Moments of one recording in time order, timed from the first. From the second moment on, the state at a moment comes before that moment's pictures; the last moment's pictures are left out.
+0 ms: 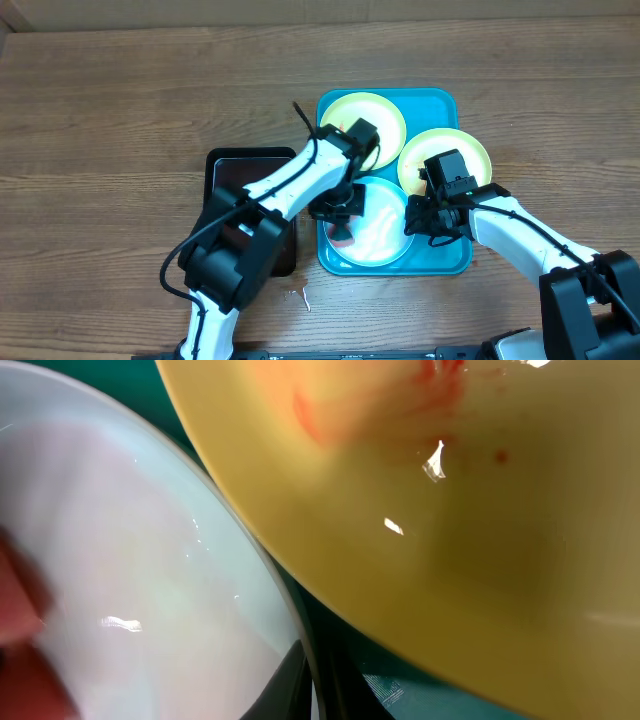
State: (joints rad) left arm -0.63 2.09 1.50 -1.08 0.15 -0.54; right arm 0.31 1.59 0.76 -0.49 -0.19 0.46
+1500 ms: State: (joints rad) left arm -0.20 1.53 1.35 -1.17 -0.05 -0.52; right arm 0.32 1.59 1.05 -0.83 -0.14 0.40
